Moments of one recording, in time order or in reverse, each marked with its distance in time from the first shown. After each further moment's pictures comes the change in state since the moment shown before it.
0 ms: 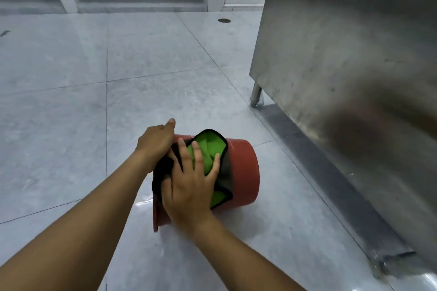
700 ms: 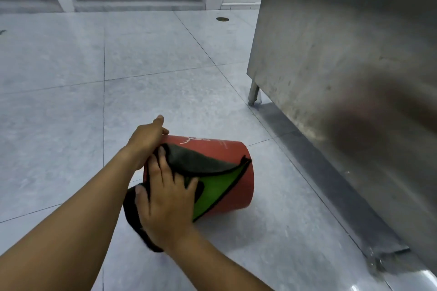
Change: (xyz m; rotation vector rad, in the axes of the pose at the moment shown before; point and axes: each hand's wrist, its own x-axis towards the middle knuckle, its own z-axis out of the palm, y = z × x) left_hand 0.007 -0.005 -0.010 -0.131 -0.054 -0.043; right_hand -0.024 -0.031 -0.003 0.078 -0.084 0.066
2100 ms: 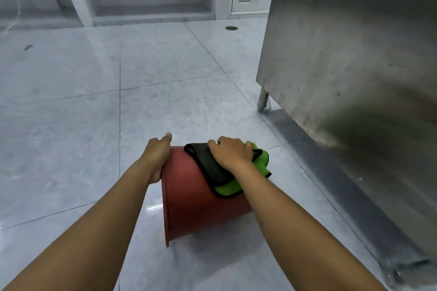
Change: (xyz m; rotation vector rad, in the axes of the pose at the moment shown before) left_hand -0.019 -0.002 -0.003 -0.274 -0.036 -0.235; right_hand 0.121 0.098 -0.046 -0.142 -0.507 0.366
